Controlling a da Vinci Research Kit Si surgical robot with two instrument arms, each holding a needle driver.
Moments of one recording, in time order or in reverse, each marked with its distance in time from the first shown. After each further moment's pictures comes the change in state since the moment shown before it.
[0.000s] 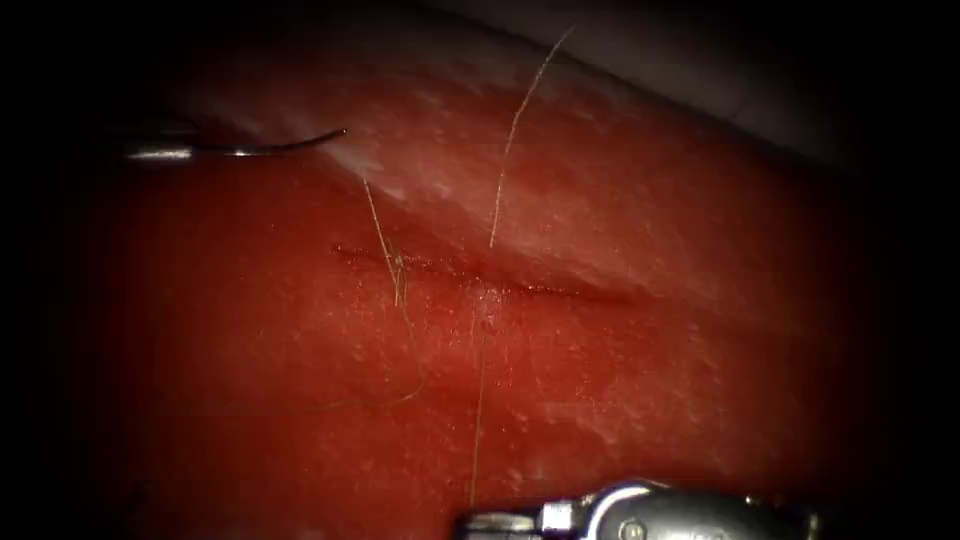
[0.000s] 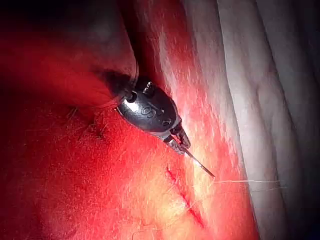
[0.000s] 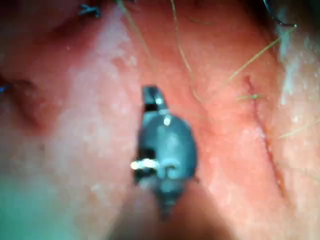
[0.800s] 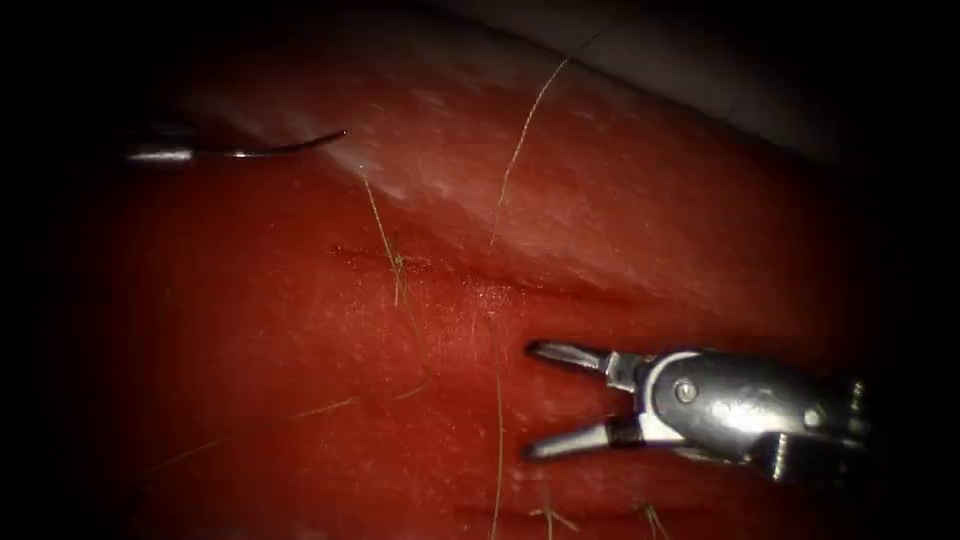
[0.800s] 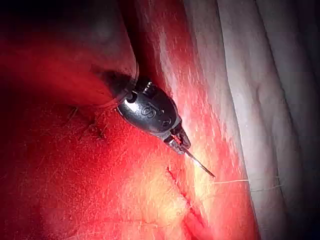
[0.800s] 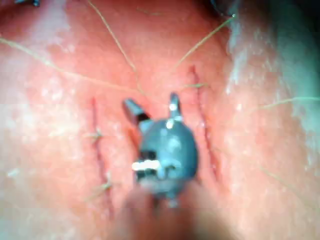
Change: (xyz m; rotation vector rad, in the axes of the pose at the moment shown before) right arm -0.002 0.011 -0.002 -0.198 -0.019 -0.052; left arm 0.000 0.000 0.000 -0.001 0.000 0.001
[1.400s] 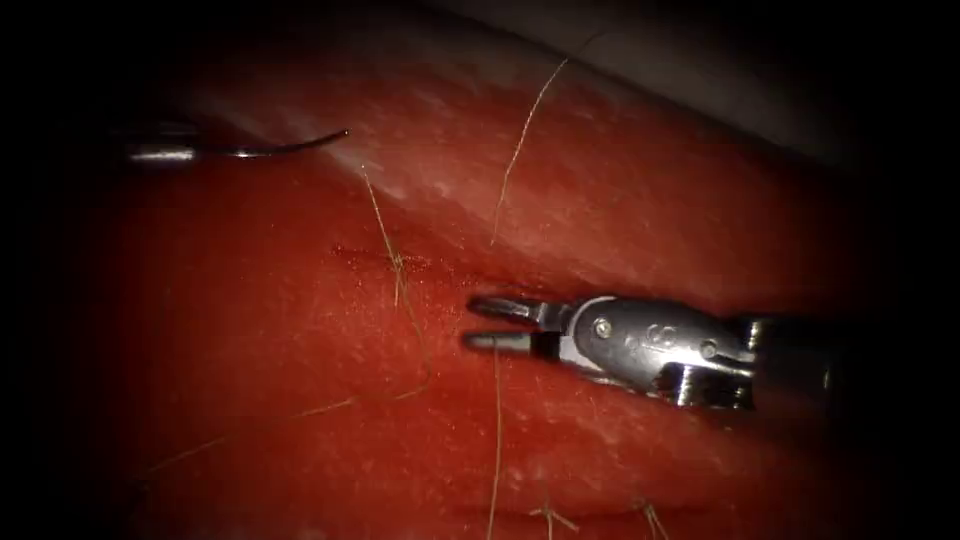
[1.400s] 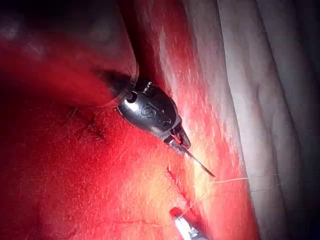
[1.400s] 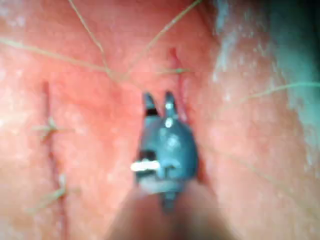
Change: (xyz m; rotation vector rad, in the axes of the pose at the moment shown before) right arm -0.005 0.002 0.006 0.026 -0.019 0.039; left arm 0.000 0.000 0.000 0.001 -0.003 0.001
